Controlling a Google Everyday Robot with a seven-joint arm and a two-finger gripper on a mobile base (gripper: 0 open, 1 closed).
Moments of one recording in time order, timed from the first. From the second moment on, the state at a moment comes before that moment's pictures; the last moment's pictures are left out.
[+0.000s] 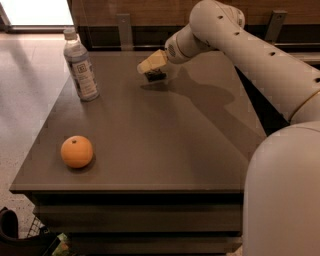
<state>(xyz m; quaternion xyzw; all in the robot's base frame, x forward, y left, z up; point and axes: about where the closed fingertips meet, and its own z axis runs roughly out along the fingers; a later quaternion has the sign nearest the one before) 0.798 -0.022 0.860 -0.30 0.86 0.16 0.38</state>
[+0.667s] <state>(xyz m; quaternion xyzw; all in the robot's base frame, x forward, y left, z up) 0.813 -0.017 0.841 -0.29 0.86 0.14 0.38</state>
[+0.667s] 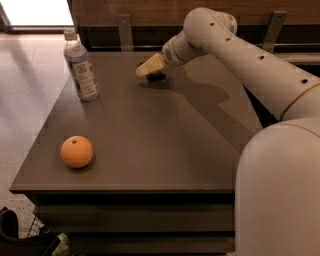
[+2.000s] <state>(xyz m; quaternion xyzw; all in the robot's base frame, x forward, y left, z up) 0.816 0.001 0.798 -0.27 0.86 0.16 0.39</state>
